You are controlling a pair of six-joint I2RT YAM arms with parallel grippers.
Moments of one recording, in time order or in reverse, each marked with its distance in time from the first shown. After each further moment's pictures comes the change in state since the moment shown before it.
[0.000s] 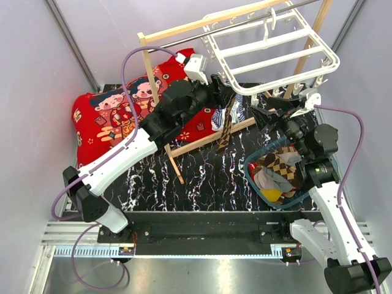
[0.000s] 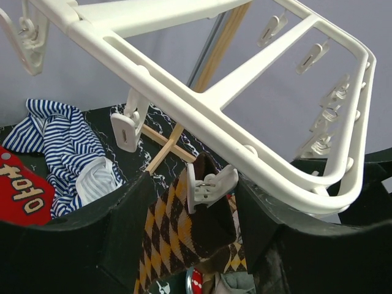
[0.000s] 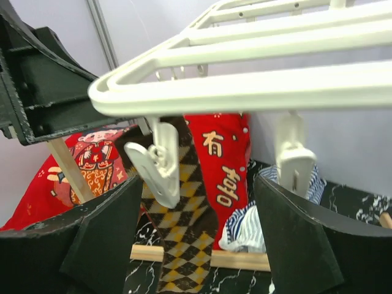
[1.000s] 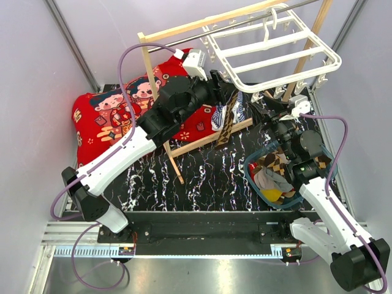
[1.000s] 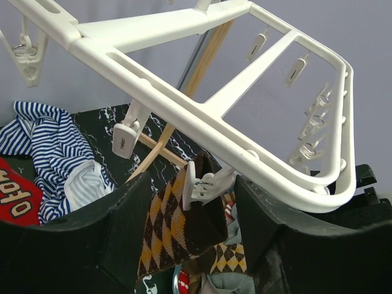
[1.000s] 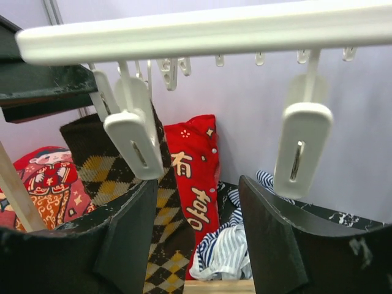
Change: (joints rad) left arm 0.000 0.007 0.066 -0.049 0.015 -0.035; right arm 0.121 0.063 -0.146 0.293 0.233 -0.124
